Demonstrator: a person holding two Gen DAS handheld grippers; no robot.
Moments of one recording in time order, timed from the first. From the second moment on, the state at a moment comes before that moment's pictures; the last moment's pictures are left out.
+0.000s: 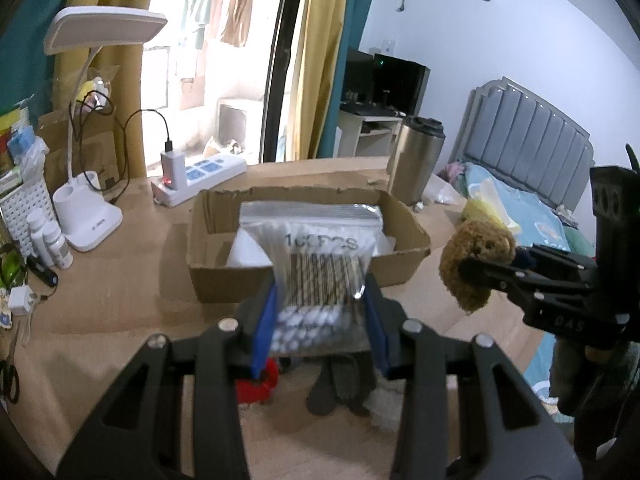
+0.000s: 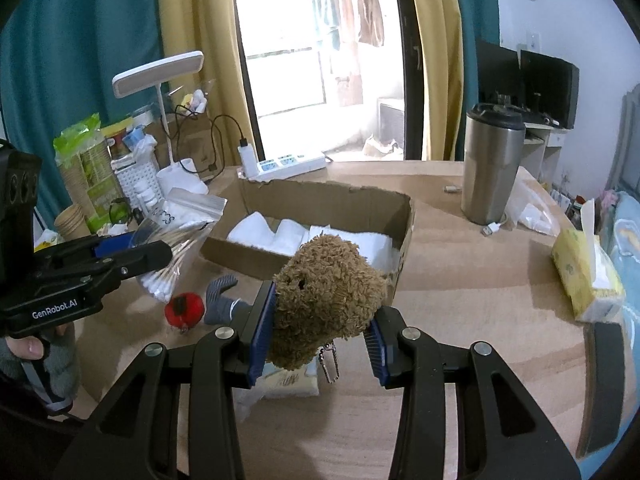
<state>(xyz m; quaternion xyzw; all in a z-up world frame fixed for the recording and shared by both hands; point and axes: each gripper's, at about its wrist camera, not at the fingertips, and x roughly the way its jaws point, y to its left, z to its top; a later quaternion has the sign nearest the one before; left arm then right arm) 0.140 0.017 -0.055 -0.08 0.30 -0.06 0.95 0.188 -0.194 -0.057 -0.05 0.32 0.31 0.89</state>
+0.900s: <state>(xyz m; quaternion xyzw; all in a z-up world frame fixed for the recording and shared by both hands) 0.212 0.000 -0.063 -0.08 0.32 -0.08 0.94 0.257 -0.190 -0.059 -0.03 0.32 0.32 0.89</state>
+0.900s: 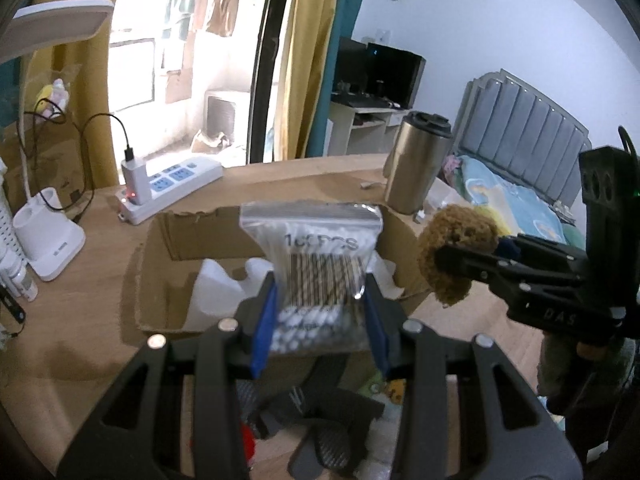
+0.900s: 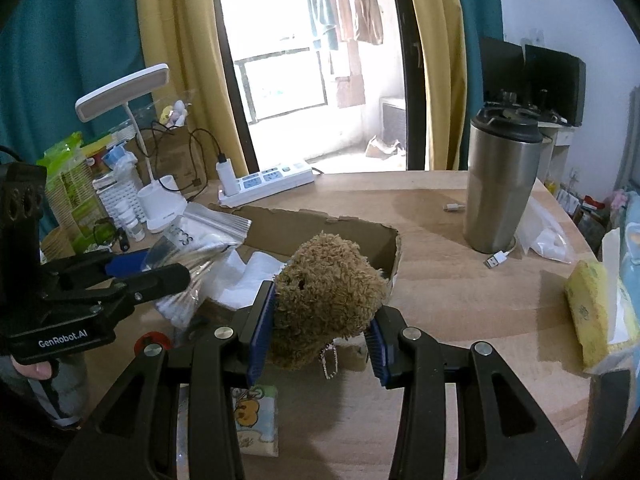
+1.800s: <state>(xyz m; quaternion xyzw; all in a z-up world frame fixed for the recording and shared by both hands) 0.273 -0.029 -0.089 -0.07 0.36 -0.09 0.93 0.303 -0.182 -0.083 -0.02 0.34 0.35 0.87</state>
